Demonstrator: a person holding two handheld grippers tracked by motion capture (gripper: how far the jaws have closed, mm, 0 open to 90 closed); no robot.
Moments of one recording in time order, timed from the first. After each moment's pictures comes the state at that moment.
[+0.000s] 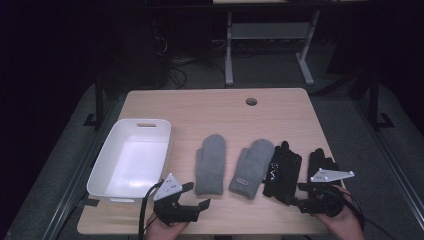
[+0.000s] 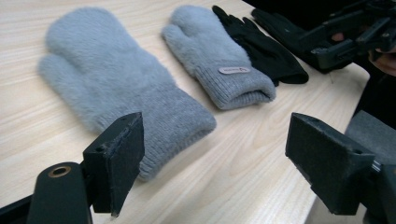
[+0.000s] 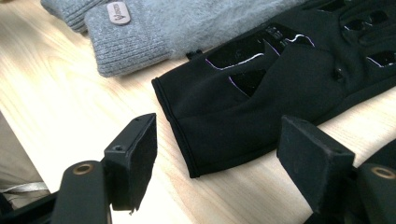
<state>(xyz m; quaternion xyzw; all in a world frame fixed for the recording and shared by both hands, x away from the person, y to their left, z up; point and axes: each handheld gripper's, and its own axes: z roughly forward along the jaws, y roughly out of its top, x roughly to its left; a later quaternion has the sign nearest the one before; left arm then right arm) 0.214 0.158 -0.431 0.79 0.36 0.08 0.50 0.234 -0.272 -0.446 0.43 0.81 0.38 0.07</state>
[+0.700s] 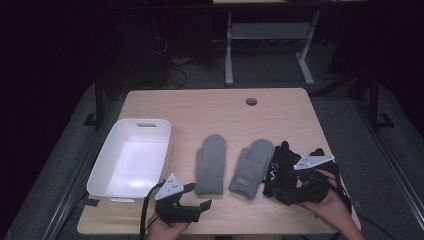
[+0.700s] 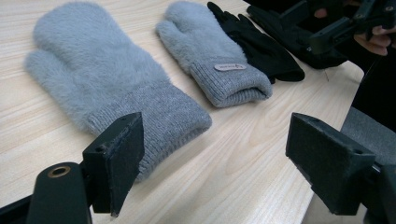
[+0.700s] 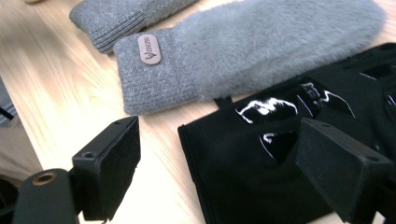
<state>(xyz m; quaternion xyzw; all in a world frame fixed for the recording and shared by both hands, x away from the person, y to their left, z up) 0.215 0.157 -0.434 0.79 0.36 0.07 0.50 0.265 -0.235 -0.422 0.39 0.84 0.37 0.05</state>
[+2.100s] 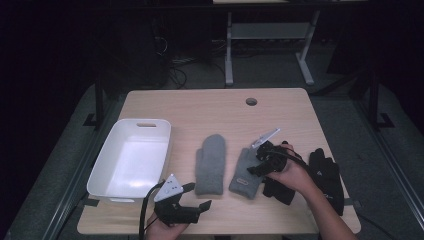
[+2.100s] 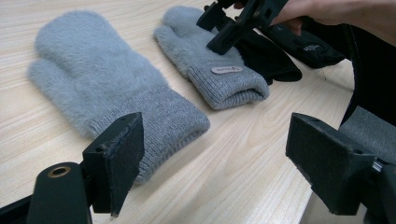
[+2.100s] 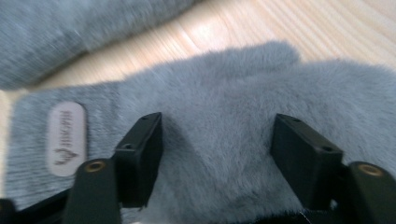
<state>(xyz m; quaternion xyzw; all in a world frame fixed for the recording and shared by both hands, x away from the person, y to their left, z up) 0.213 0.158 -0.430 0.79 0.35 0.08 0.50 0.357 -0.156 -0.436 0.32 0.91 0.26 0.06</state>
